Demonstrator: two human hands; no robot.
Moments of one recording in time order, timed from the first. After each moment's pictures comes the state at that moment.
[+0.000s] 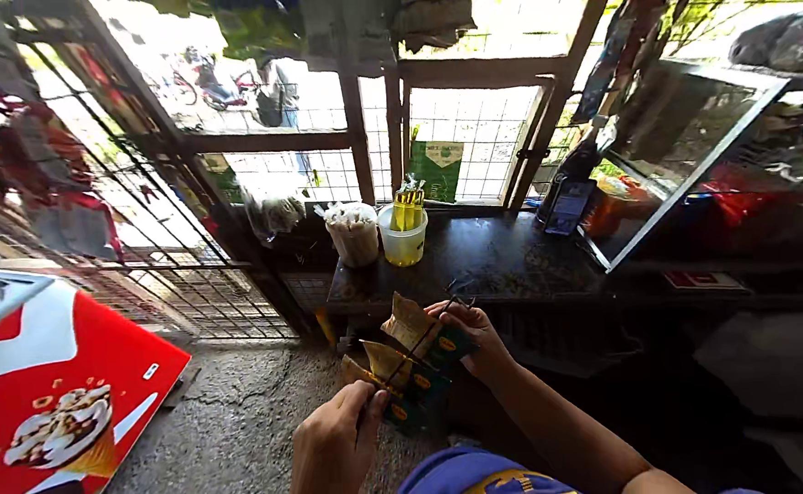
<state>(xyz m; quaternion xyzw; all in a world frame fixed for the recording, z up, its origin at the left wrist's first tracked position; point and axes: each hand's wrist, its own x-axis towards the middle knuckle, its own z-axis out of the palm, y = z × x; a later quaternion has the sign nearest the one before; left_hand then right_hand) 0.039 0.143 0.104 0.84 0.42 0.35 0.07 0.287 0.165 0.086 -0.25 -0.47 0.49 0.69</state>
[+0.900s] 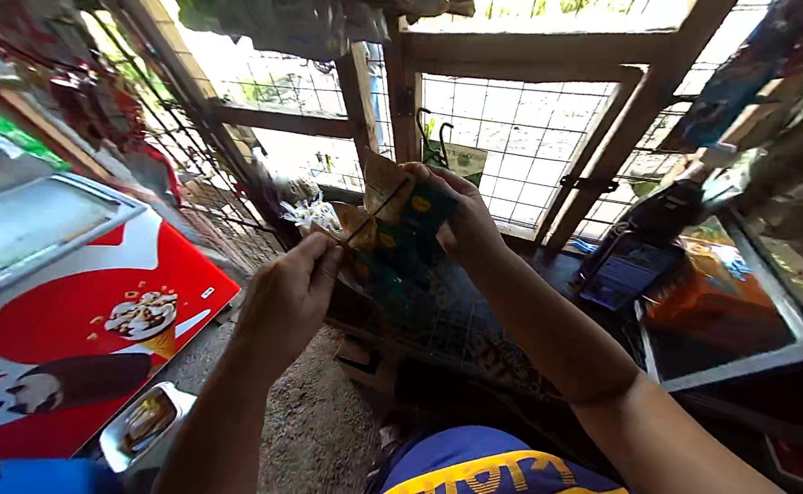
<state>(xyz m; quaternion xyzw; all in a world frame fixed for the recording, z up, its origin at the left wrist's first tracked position) 0.226 0.263 0.226 0.77 0.54 0.34 0.00 0.448 0.360 0.211 -0.20 -0.52 0.55 0.62</state>
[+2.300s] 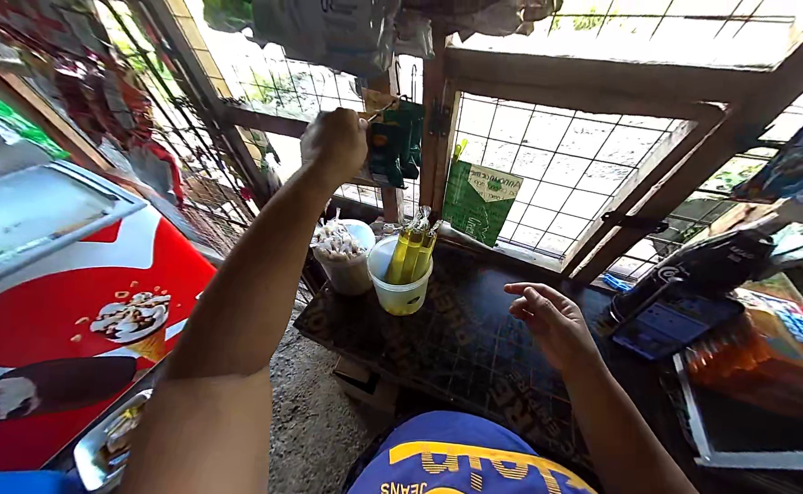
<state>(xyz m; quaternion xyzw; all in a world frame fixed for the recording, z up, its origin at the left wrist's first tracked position) 0.237 0.496 0.306 0.73 0.66 0.21 0.02 0.539 0.330 0.099 -0.40 -0.47 0.49 0.61</state>
